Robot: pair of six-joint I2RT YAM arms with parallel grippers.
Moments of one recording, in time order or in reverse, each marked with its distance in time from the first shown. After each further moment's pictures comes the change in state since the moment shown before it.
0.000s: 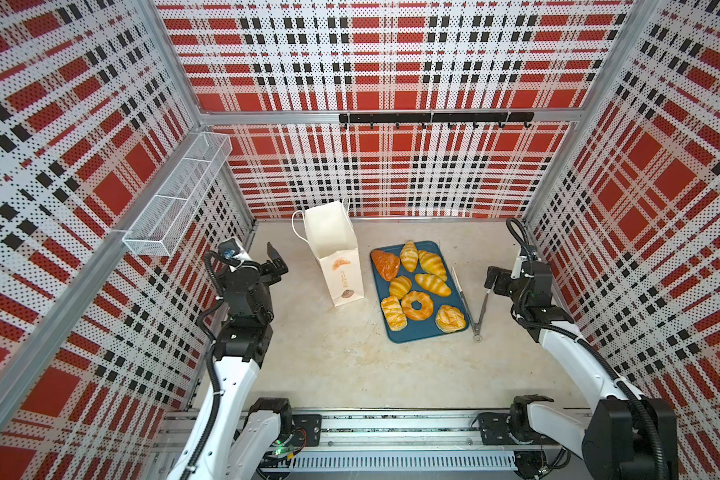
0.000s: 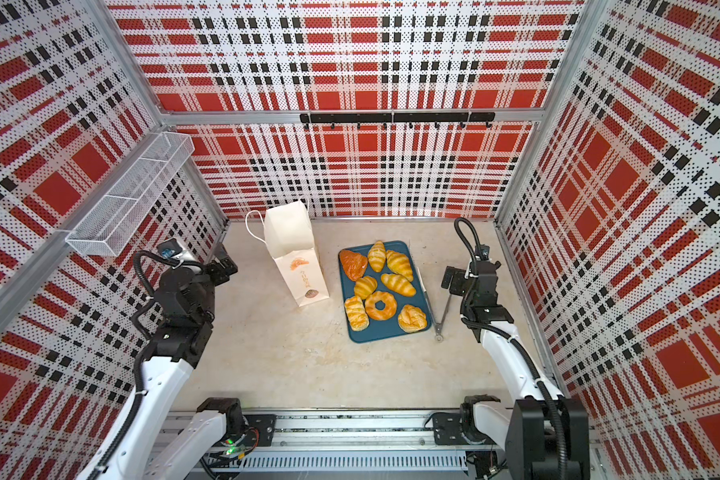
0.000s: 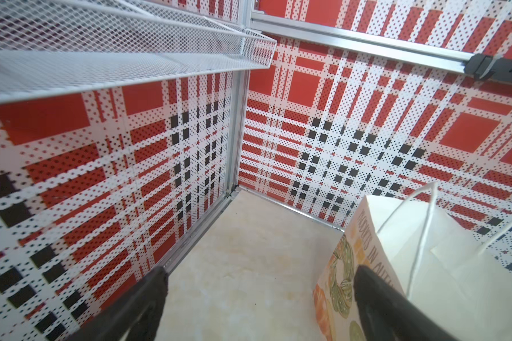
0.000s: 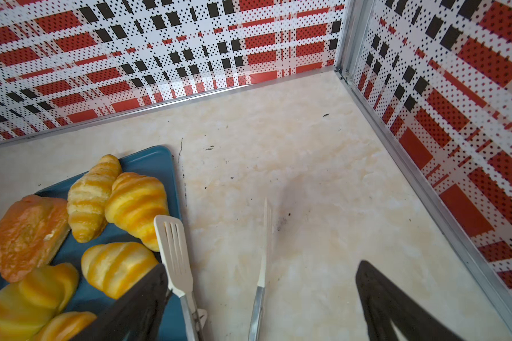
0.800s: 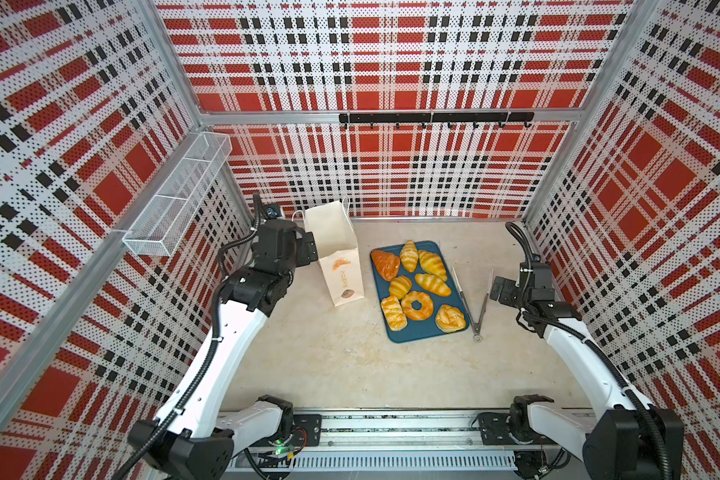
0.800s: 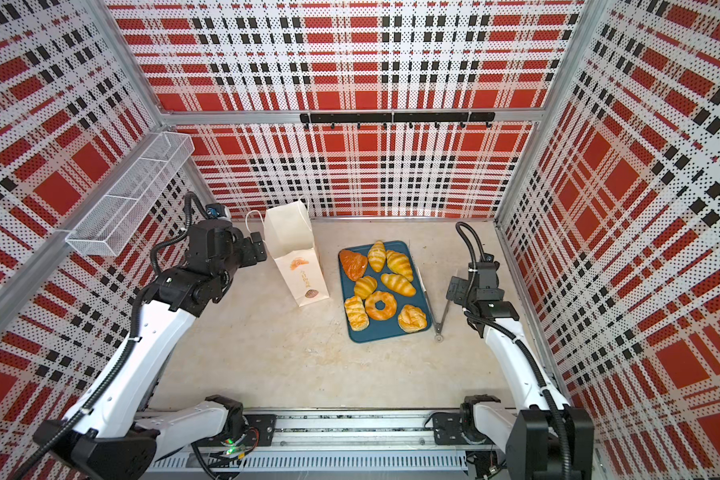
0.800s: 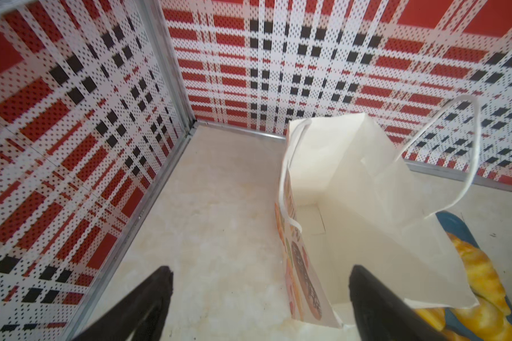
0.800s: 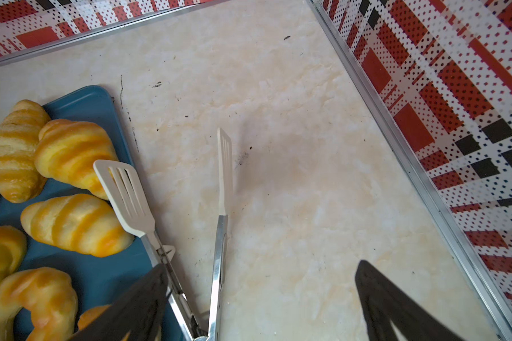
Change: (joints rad) left arm -0.253 0.404 0.557 -0.611 -0.002 -0.064; right arm 0.000 -0.023 0.081 -0.364 0.106 0.048
